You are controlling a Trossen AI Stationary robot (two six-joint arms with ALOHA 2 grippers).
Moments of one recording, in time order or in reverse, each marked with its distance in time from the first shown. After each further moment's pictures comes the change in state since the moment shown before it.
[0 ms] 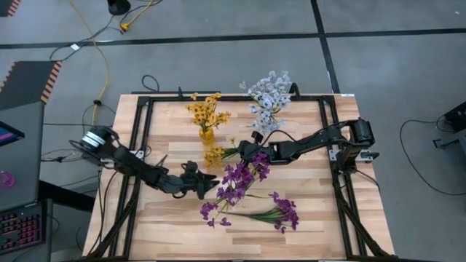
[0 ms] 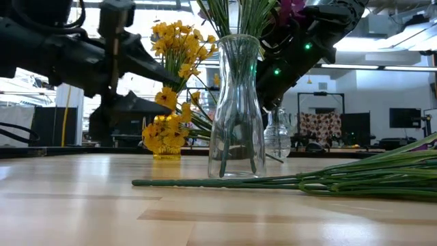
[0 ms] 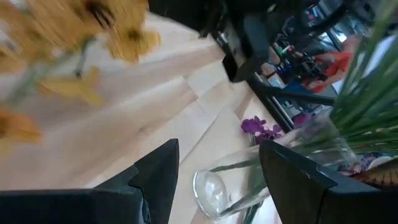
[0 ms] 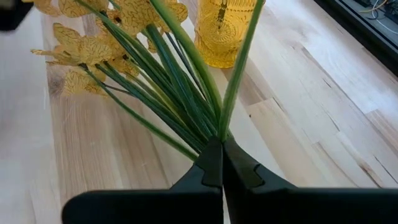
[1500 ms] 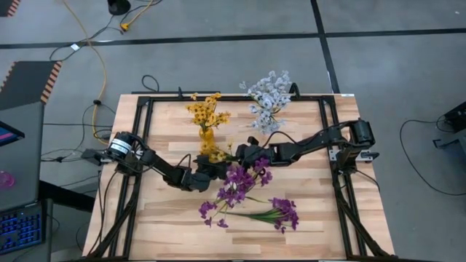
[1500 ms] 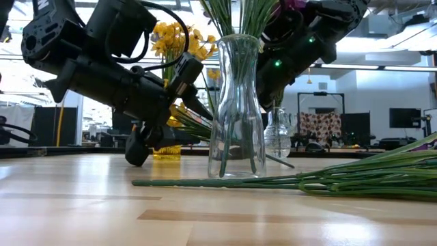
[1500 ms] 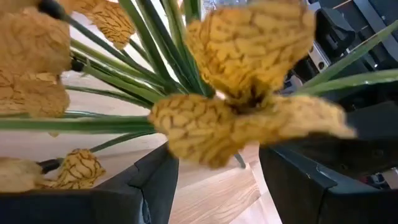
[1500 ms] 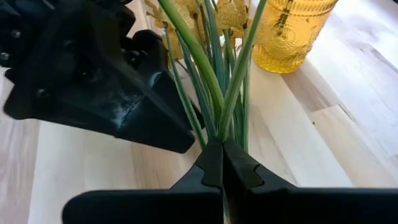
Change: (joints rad) left arm 0.154 0.269 0.241 -0.143 -0.242 -0.295; right arm 0.028 0.000 0.000 0.055 -0.165 0.041
